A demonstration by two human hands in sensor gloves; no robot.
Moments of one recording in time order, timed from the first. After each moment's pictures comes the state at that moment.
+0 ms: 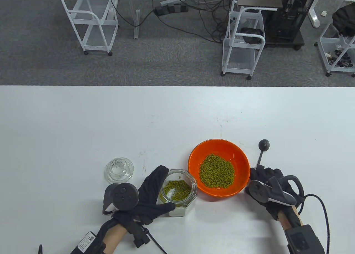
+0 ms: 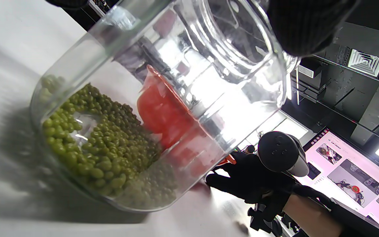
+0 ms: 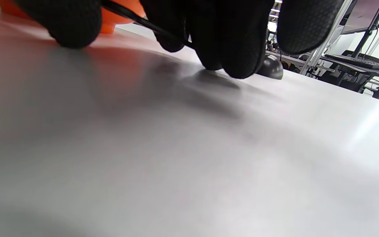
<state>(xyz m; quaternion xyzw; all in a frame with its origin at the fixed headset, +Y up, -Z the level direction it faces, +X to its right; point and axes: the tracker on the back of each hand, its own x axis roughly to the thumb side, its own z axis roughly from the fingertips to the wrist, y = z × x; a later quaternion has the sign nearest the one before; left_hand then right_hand) -0.160 -0.741 -0.200 -0.09 -0.30 0.42 0.85 0.253 -0.772 -0.238 -0.17 -0.04 -0.98 0.11</state>
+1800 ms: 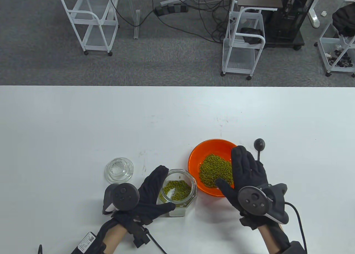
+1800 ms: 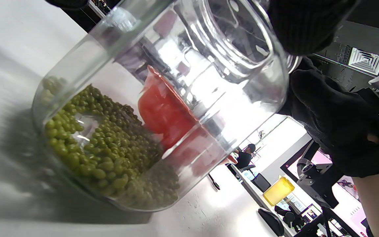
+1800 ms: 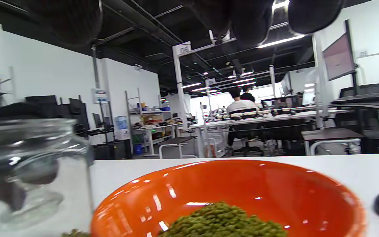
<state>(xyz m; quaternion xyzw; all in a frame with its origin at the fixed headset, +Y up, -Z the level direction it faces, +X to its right) -0.160 -0.741 -0.199 -0.09 -0.30 0.42 0.85 0.159 -0.650 -0.181 -0.18 0.13 -0.97 -0.13</state>
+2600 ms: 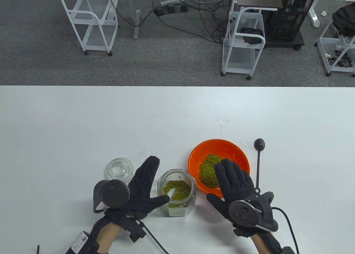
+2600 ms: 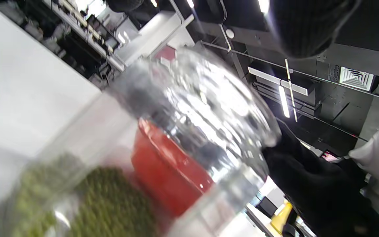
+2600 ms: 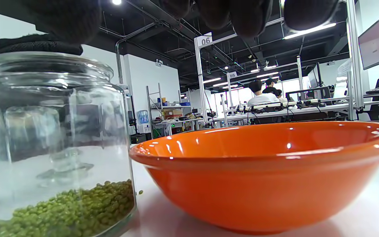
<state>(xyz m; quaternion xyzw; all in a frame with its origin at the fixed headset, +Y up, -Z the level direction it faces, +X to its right) -0.188 -0.690 -0.206 0.01 -0.28 0.39 0.88 0.153 -0.687 -0.170 -0.22 0.13 -0.96 -0.13</state>
